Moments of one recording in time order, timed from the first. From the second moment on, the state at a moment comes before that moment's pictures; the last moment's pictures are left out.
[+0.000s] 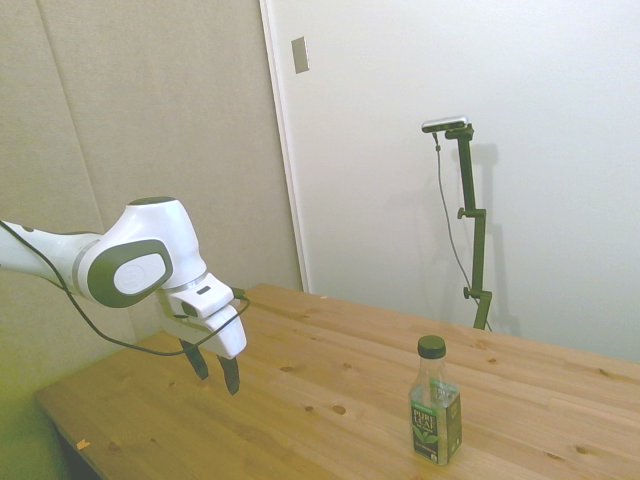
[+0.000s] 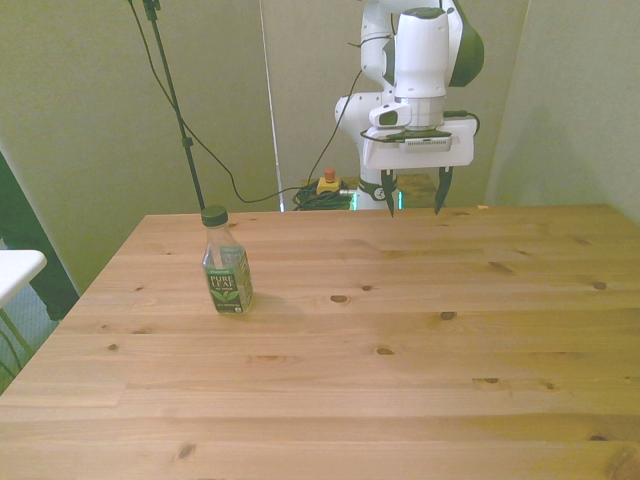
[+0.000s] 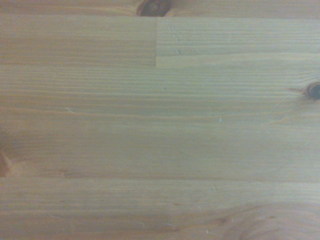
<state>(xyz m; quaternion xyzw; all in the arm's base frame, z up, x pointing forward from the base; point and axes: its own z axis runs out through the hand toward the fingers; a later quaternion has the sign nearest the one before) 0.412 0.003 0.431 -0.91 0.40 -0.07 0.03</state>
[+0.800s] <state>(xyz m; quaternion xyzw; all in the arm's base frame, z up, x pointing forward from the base) 0.434 -0.153 0.468 -0.89 0.45 -0.09 -0.04</state>
